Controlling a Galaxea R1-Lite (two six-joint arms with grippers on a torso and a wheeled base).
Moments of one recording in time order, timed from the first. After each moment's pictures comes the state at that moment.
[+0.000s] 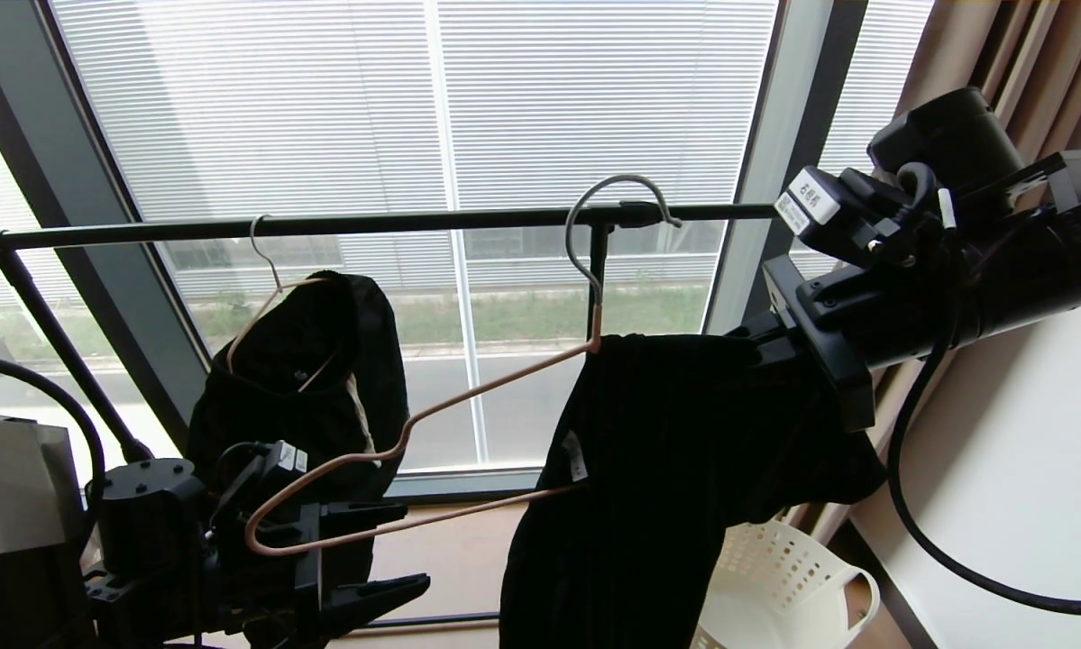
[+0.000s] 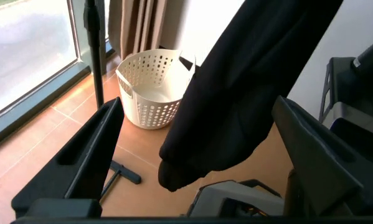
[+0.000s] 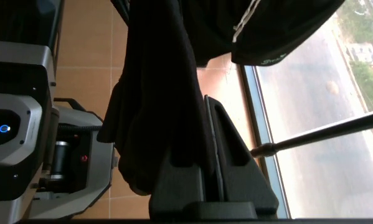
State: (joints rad) left arm -0.14 2.06 -0.13 -1.57 -1.00 0.04; right arm 0.42 1.74 -1.54 0.63 0.82 -0.83
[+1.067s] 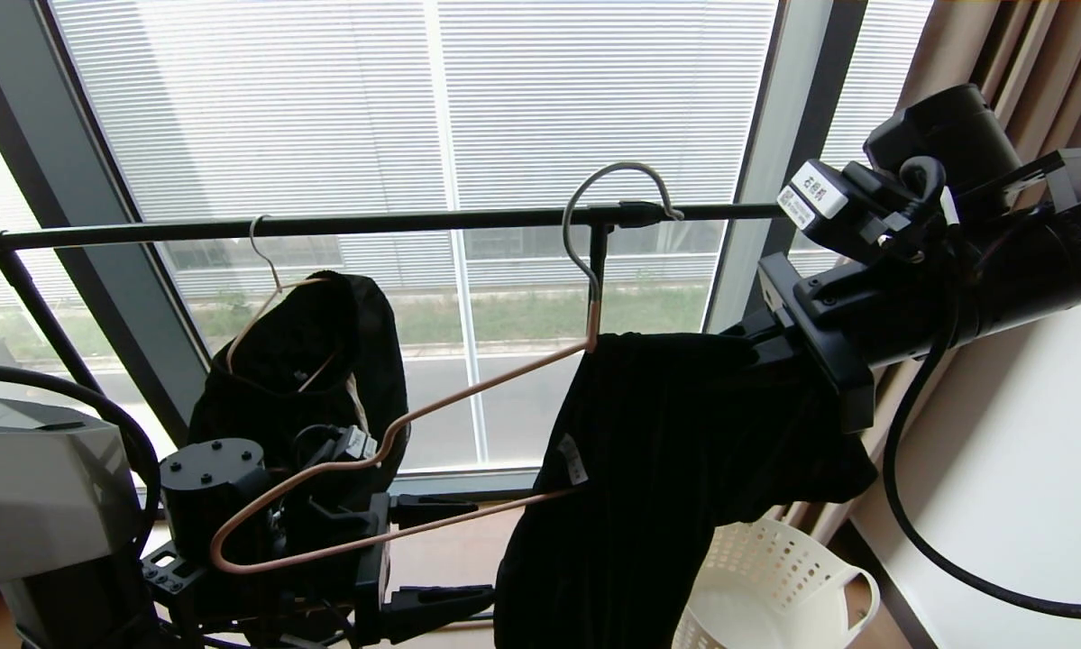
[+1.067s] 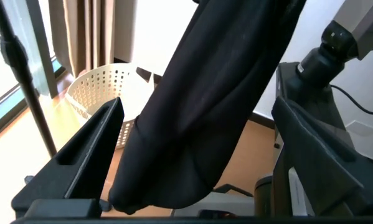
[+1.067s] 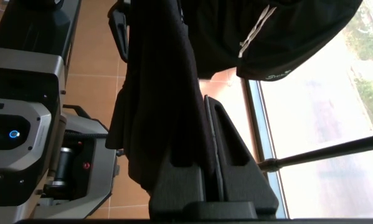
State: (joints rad) left arm -0.34 2.05 -0.24 -1.57 -1.01 -0.08; right arm 0.44 1.74 -1.55 0.62 0.85 -0.83
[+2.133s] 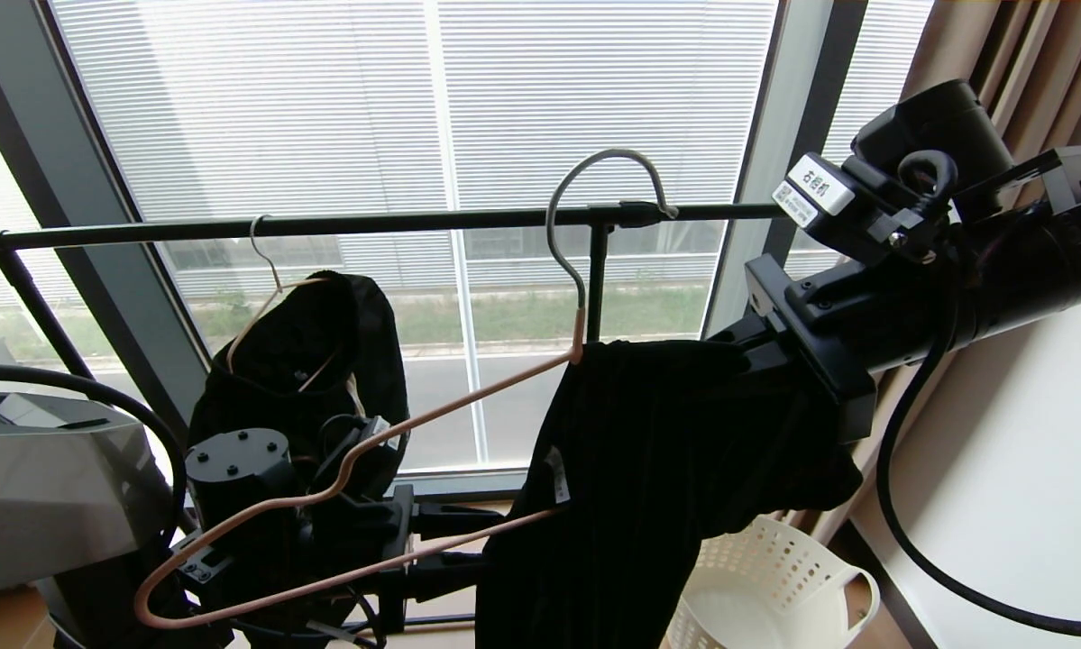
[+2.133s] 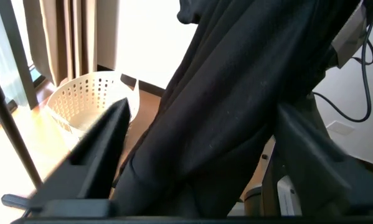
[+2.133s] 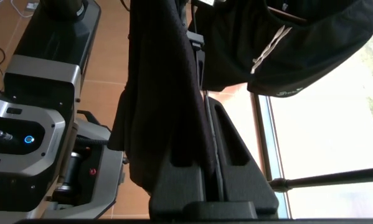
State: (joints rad) left arm -0.38 2.07 -0.30 -1.57 -1.00 -0.13; right arm 0.48 1.74 -1.55 0.61 0.88 -0.82
